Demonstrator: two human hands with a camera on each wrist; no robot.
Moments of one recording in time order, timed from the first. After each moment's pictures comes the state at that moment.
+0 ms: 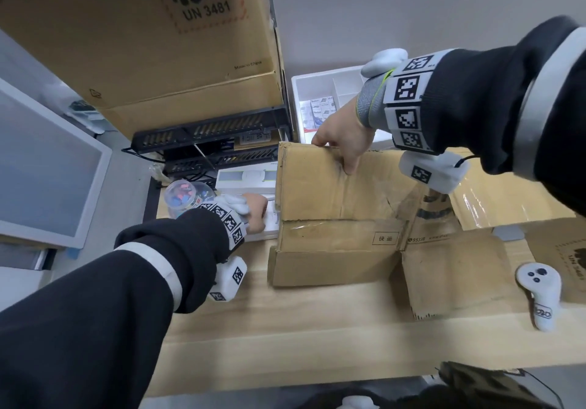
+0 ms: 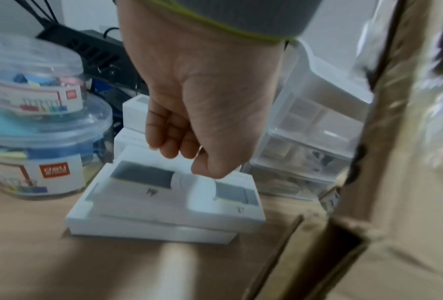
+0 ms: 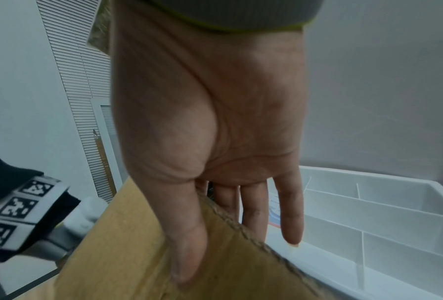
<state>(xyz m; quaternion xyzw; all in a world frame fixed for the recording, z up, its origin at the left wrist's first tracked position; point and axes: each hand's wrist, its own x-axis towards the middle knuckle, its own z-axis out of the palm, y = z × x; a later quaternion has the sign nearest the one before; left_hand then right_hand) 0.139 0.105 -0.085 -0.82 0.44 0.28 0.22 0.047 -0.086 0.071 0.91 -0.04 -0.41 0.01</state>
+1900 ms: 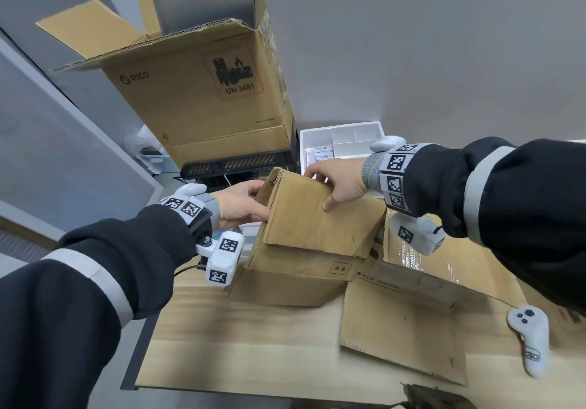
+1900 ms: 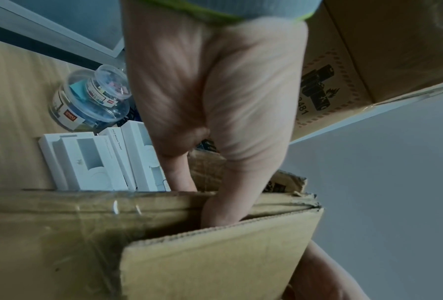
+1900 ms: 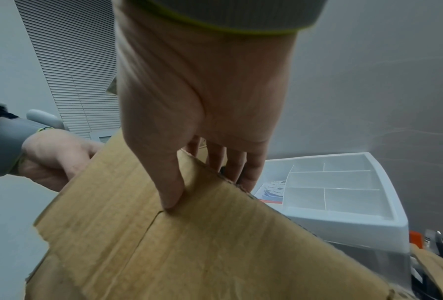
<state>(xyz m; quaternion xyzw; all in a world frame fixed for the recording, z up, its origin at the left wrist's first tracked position) 0.084 0.142 0.073 -0.73 0.20 0.49 -0.43 -0.048 -0.066 0.095 0.95 -0.07 -0.17 -0.23</state>
